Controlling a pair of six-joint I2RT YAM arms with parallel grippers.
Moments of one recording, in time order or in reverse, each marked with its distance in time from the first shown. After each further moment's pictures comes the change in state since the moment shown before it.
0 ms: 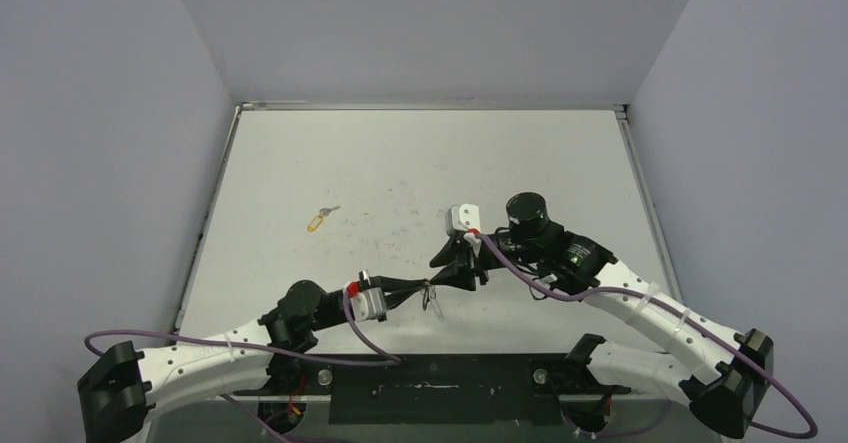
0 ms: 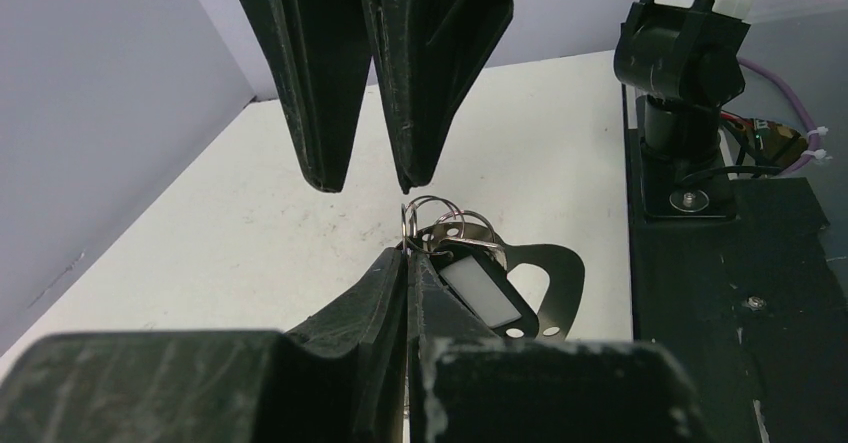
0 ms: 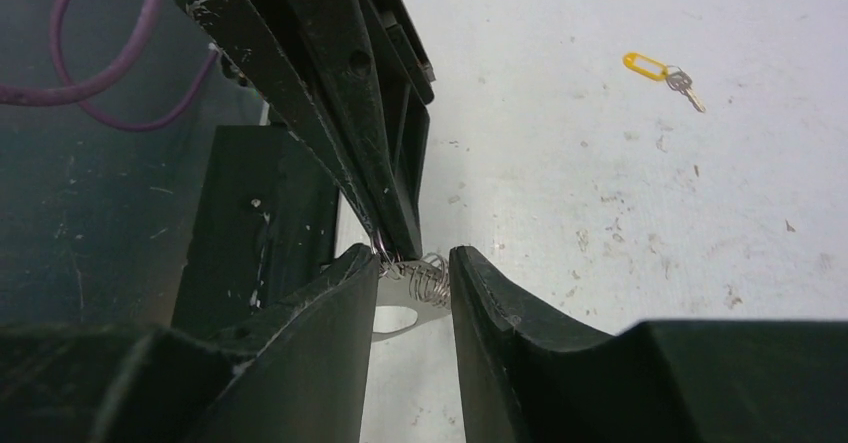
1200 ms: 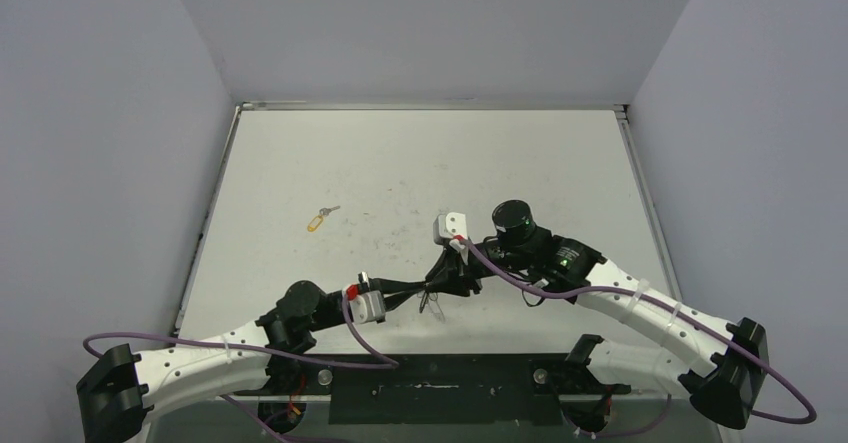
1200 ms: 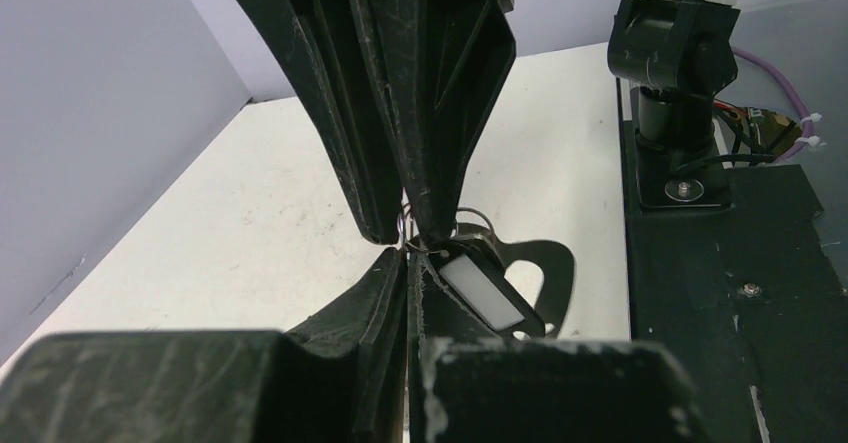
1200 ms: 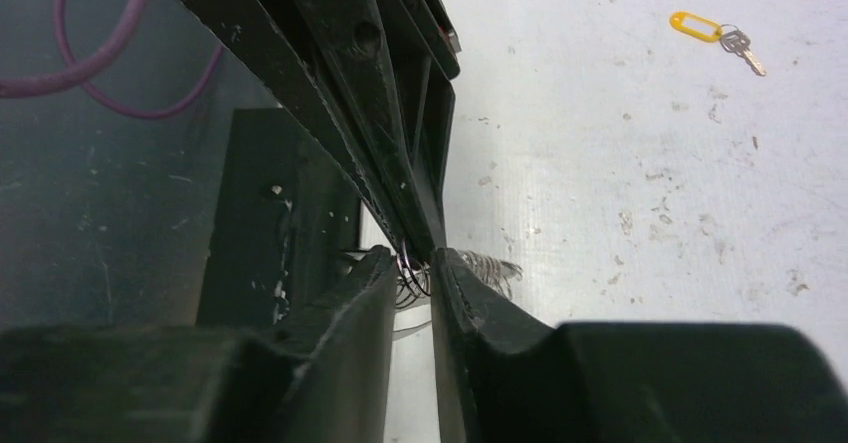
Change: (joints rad) left arm -0.001 -0.031 -0.001 -0.031 0.021 0.019; right arm 0.073 0.043 -0.013 0.009 0.025 0.047
